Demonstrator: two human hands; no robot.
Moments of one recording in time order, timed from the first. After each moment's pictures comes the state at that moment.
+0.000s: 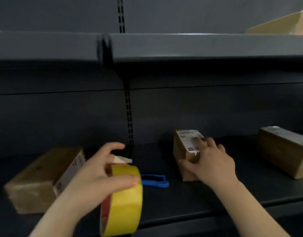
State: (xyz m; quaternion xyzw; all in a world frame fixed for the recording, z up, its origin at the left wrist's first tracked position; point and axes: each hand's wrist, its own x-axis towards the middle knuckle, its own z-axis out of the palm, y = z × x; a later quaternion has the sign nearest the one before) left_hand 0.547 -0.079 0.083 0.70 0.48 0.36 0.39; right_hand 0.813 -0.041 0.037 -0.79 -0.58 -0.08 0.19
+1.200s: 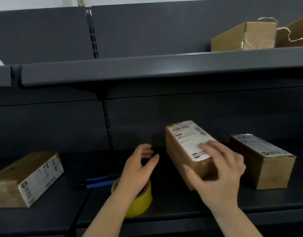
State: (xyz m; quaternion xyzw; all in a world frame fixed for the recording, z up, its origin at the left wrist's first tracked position) left_hand 0.743 -0.046 0.039 0.68 0.47 0.49 0.27; right_hand 0.923 -0.093 0.019 -0.48 -0.58 -0.18 0.63
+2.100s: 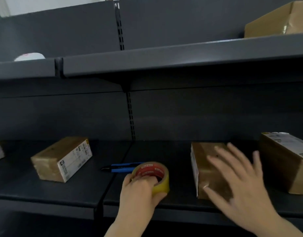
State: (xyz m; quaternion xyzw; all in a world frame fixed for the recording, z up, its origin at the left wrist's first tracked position) left_hand 0.706 -0.106 0.001 0.74 0.63 0.23 -0.05; right_hand 0.948 -0.101 0.004 -0.49 -0.78 -0.17 0.34
